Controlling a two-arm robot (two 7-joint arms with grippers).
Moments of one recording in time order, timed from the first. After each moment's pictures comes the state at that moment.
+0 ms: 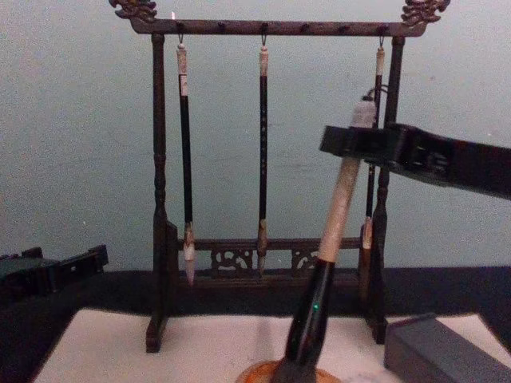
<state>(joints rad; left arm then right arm) -0.20 0.60 0.45 -1.41 -0.25 -0.12 0.03 0.27 0.59 -0.53 -1.75 0.97 0.16 0.29</state>
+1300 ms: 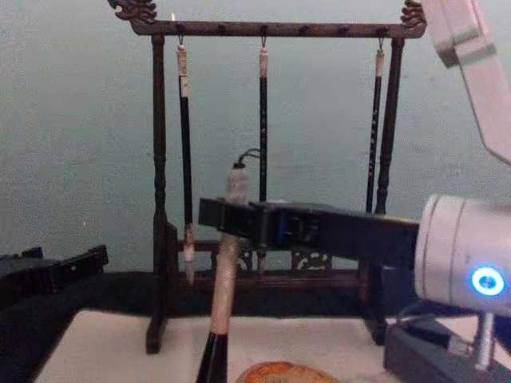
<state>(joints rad) -0.20 0.60 0.45 -1.41 -0.25 -0.12 0.03 0.35 0.43 -0.64 -1.63 0.75 0.23 0.38</state>
